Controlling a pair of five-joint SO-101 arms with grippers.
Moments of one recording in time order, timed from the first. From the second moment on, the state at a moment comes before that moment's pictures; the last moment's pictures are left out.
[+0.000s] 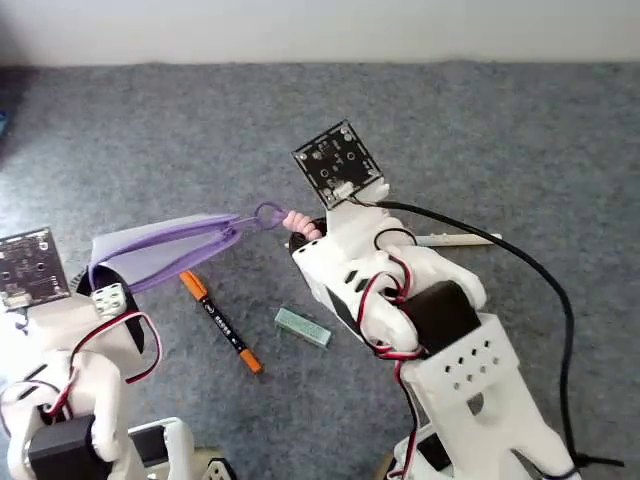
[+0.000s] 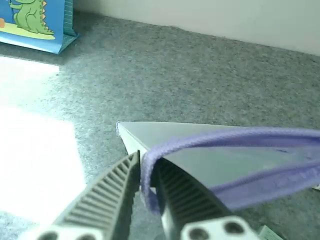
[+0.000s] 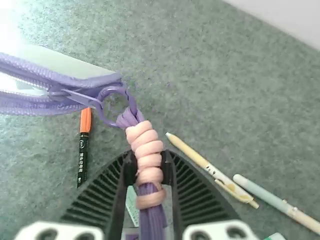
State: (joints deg) left arm -21.0 -77.1 41.8 82.1 6.9; right arm -33.1 -40.0 22.0 67.4 2.2
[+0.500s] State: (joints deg) left arm -28.3 -77.7 47.3 82.1 10.1; right arm -33.0 -39.3 5.9 88.3 -3.7
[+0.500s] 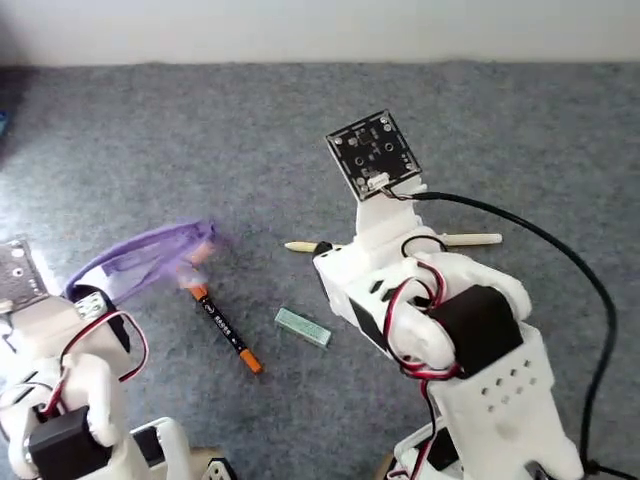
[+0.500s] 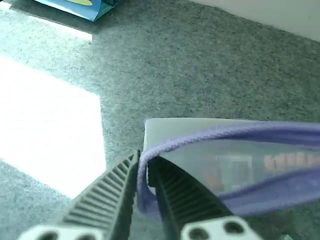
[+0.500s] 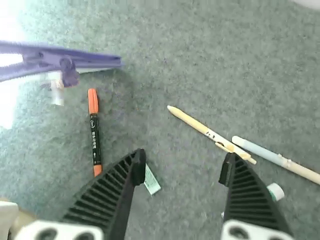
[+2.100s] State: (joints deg) left arm -33.5 -77.7 47.3 82.1 21.5; right arm -43.4 17.4 13.0 69.5 2.2
